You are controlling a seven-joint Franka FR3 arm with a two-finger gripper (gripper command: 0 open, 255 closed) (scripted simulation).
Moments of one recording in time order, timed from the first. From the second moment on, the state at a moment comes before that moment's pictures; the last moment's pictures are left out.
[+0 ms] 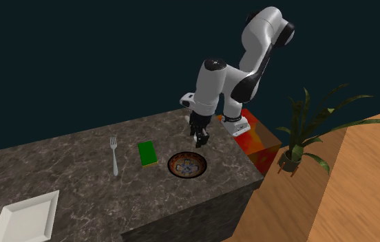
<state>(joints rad) -0.04 -0.43 0.67 -2.37 0.16 2.13 0.57</state>
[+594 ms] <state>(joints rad) -0.12 0.04 0.89 -1.98 -0.19 2.07 0.90</state>
